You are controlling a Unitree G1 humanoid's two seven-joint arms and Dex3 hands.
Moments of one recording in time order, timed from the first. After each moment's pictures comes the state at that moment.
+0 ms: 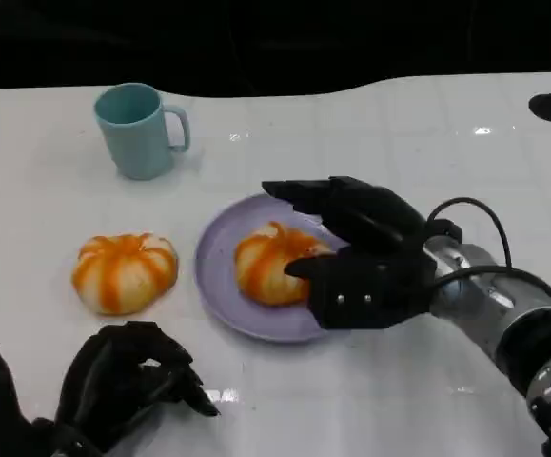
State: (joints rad) left arm -0.19 -0.04 0.24 0.72 -0.43 -0.21 -0.80; right arm -0.86 -0.04 0.47 1.10 -0.61 -0.47 -0.08
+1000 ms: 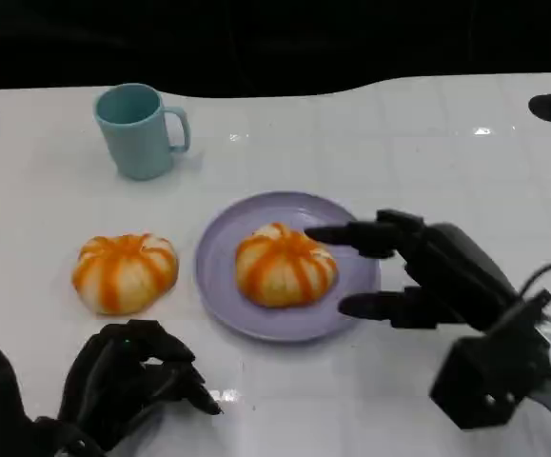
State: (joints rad) left arm -0.19 -0.04 0.24 0.72 -0.43 -0.21 -0.78; right arm -0.43 -0.24 0.32 0.62 -0.45 -0.78 -0.09
